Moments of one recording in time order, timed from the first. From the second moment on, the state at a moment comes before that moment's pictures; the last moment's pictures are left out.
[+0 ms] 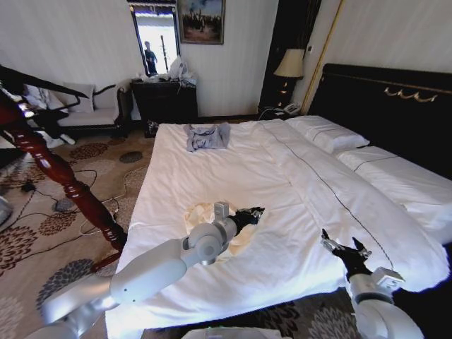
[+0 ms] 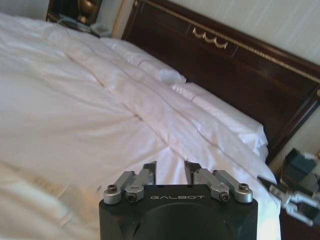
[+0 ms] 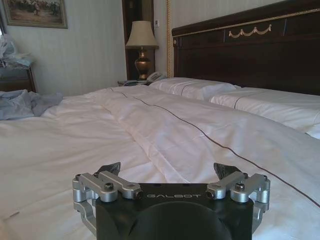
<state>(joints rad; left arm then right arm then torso) 0.51 -1.05 0.51 -2.02 -1.31 0.37 -0.48 -1.78 1.28 0.96 2.19 0.57 -0.20 0.18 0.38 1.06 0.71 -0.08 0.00</state>
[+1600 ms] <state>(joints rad) 1.74 -1.01 -0.55 -2.20 -0.42 0.07 -0.17 -1.73 1.32 0.86 2.12 1.60 -0.63 0.35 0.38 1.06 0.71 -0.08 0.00</state>
